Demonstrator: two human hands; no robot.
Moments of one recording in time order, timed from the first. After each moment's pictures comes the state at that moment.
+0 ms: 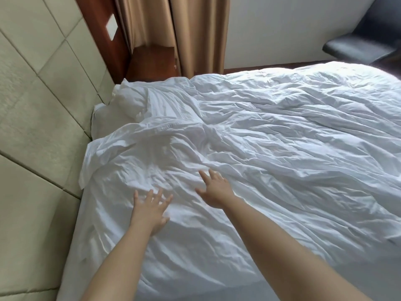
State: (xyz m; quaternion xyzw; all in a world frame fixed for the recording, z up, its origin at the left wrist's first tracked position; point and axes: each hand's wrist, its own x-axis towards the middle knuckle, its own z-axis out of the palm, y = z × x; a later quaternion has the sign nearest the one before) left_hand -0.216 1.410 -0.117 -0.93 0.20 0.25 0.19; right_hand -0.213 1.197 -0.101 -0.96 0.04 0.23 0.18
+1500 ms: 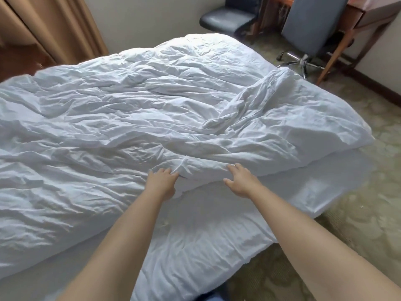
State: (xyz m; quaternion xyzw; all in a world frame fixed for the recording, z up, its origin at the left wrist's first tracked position) left_hand -0.510 0.778 -0.104 -0.90 0.35 0.22 0.16; right_hand -0.644 0.573 -0.099 -0.92 0.26 0.20 0.20
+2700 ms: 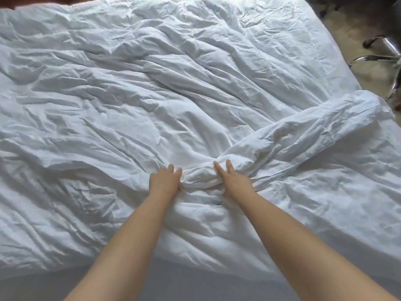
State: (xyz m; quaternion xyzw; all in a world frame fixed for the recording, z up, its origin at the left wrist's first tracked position) left_hand -0.321 0.551 -0.206 -0.93 0.17 0.31 0.11; right_hand -0.375 0.351 -0.223 -0.94 0.04 0.32 0.06
